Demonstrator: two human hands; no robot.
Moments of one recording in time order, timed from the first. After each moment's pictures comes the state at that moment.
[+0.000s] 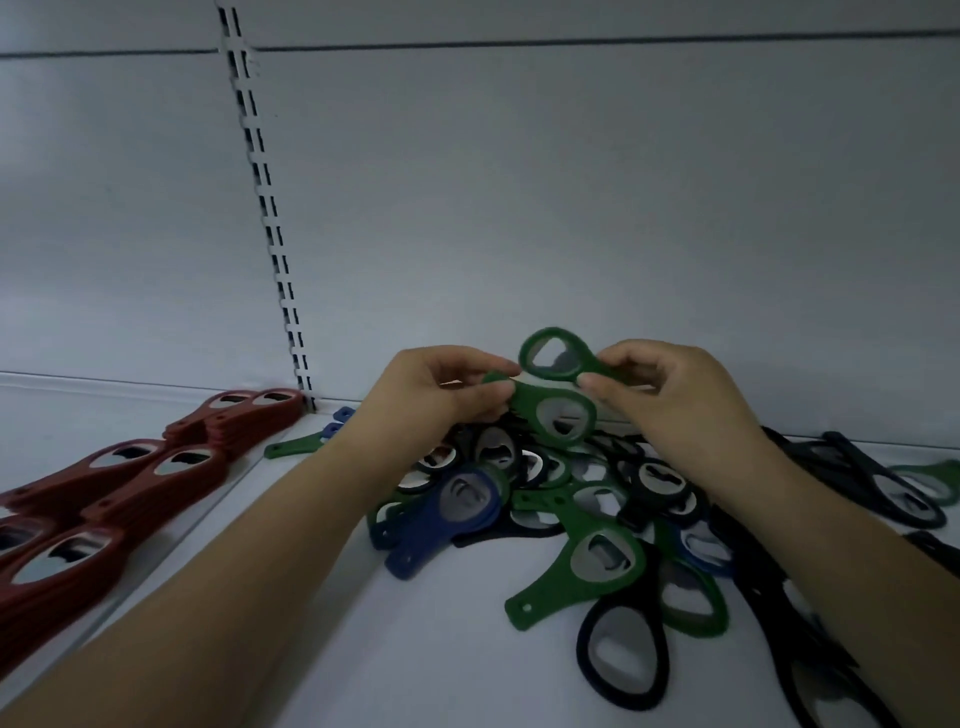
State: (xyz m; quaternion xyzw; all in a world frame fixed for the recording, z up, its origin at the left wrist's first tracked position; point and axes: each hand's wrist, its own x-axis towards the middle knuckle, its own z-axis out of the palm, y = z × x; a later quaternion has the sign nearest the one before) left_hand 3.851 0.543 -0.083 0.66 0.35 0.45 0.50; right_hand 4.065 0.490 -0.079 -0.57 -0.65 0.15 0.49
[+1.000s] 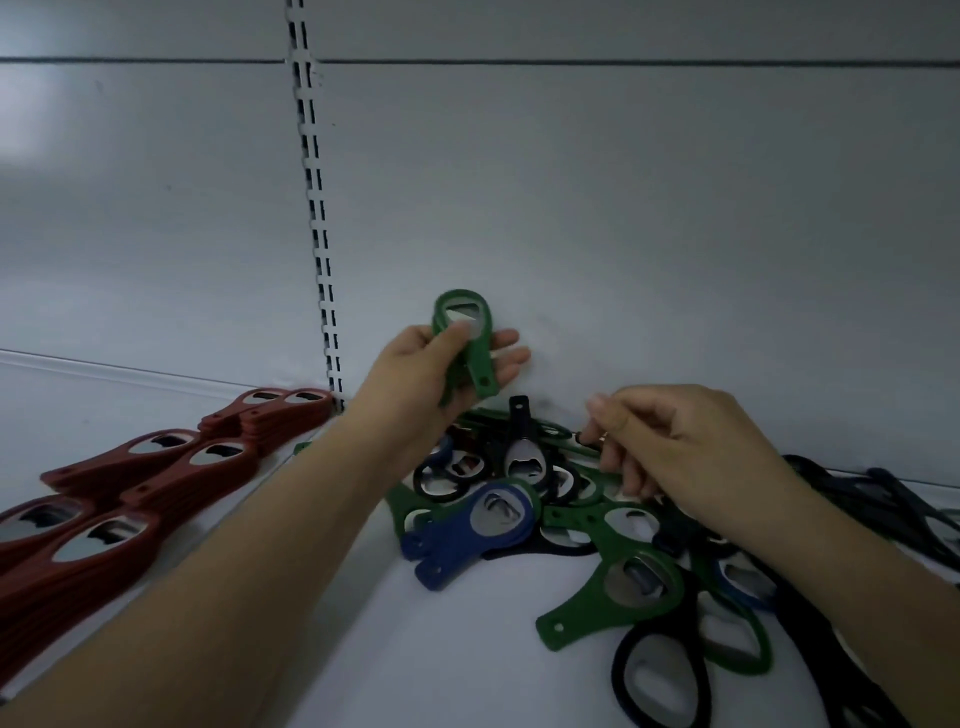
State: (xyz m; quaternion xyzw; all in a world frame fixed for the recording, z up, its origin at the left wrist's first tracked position) left_hand 3.837 0.545 -0.066 0.44 0.25 0.56 0.66; right_hand 4.038 0.468 -0.070 -0.57 -0.69 0.19 0.40
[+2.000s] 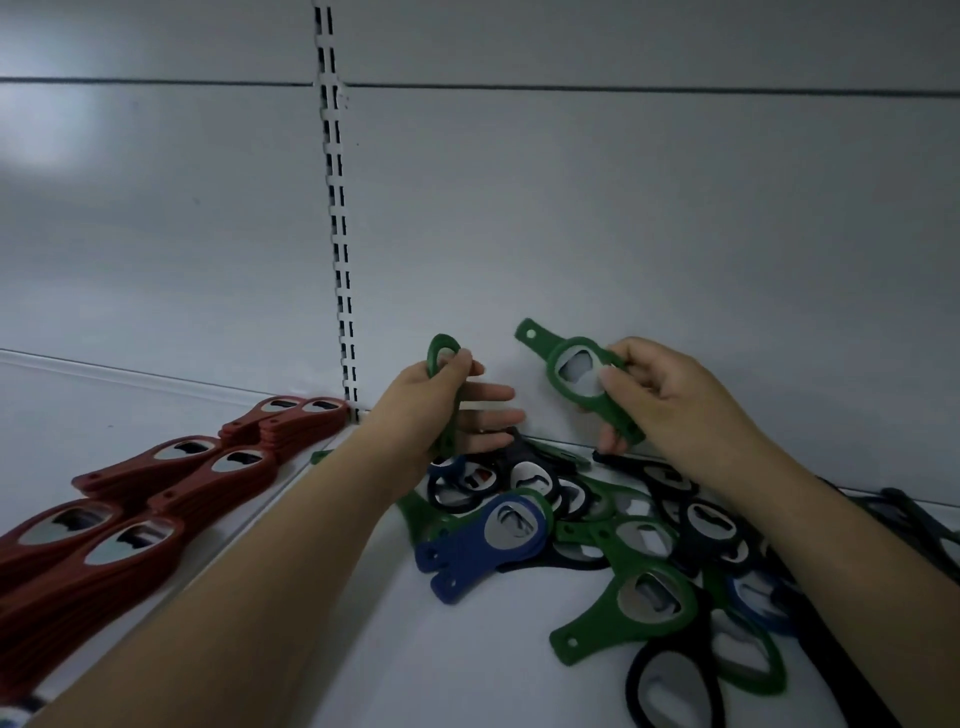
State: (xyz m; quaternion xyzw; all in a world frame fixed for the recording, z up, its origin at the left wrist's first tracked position) left_hand 3.831 0.547 -0.072 0.46 0.38 0.50 0.63; right_hand 4.038 0.508 -0.060 -0.50 -0.70 0.24 0.45
